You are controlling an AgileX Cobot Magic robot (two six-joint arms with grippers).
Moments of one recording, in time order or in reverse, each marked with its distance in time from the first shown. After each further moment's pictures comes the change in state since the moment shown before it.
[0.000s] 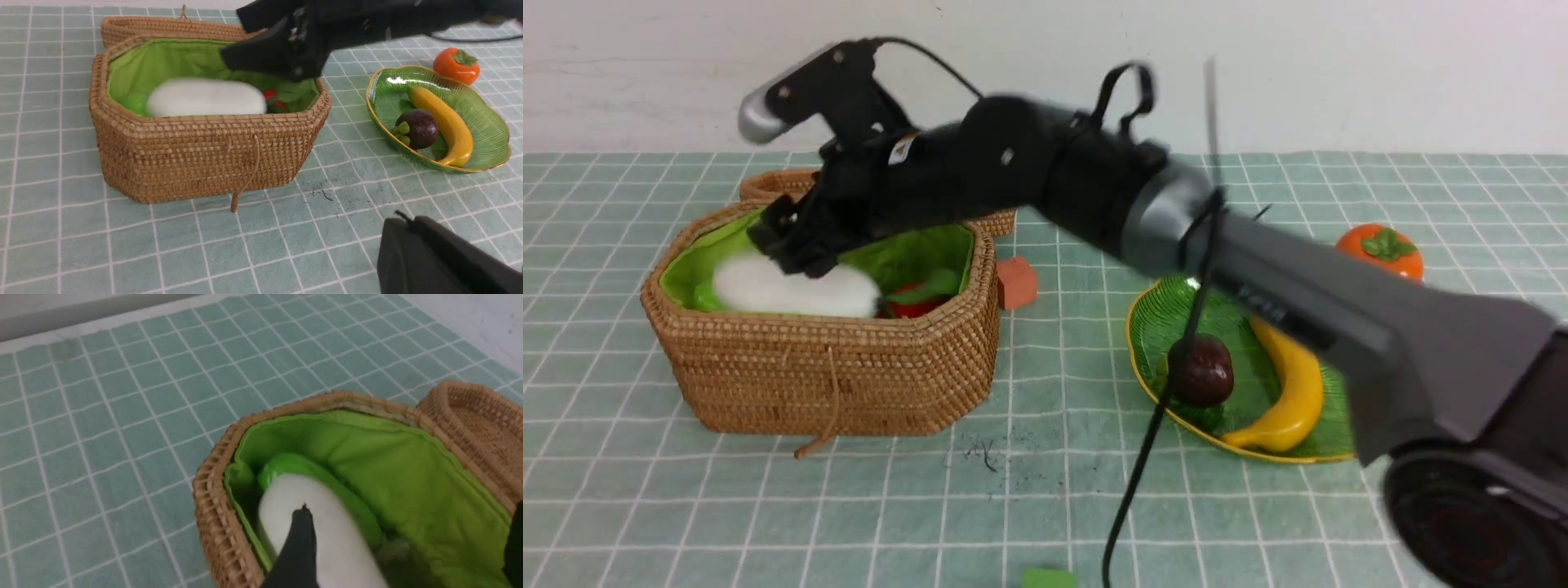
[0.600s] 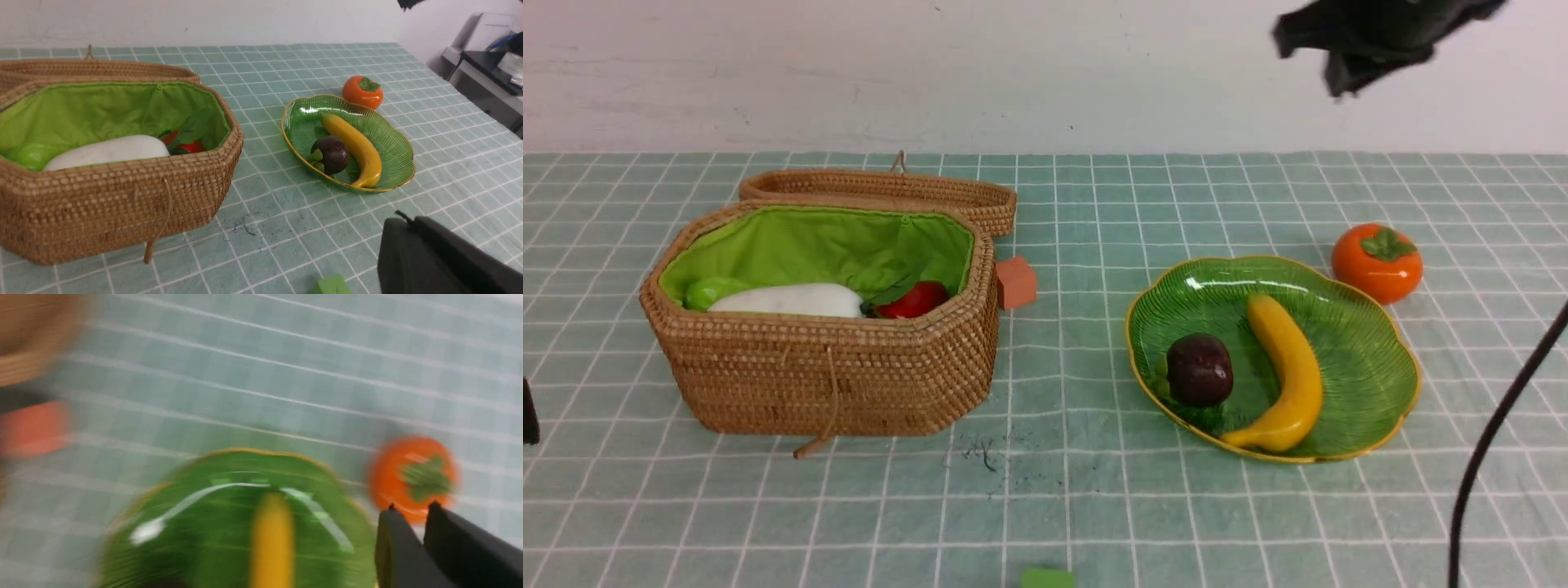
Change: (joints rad) right arm -0.569 -0.228 -0.017 -0.640 0.653 0.714; left arm 0.000 0.000 0.000 -0.135 -0.176 0.107
